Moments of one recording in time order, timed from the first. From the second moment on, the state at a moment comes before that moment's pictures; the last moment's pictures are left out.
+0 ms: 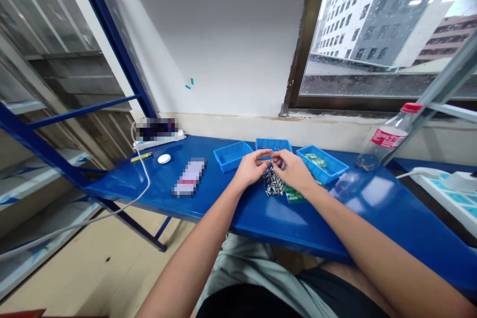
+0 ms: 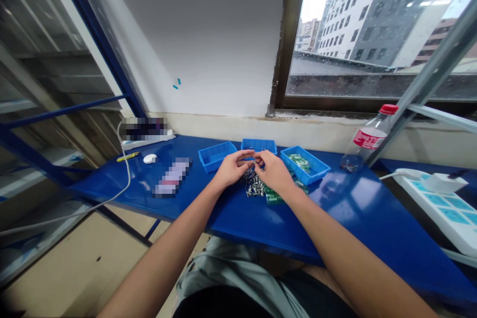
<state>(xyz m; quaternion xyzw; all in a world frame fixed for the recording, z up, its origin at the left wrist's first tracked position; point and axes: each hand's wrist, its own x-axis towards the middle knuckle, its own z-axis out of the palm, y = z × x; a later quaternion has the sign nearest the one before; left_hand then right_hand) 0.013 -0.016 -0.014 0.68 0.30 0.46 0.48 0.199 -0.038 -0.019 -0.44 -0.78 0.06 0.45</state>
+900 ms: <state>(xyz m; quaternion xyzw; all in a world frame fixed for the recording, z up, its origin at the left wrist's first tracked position) 0.010 -0.016 -0.014 0.74 0.39 0.45 0.32 0.195 -0.041 -0.015 -0.48 -0.70 0.20 0.49</state>
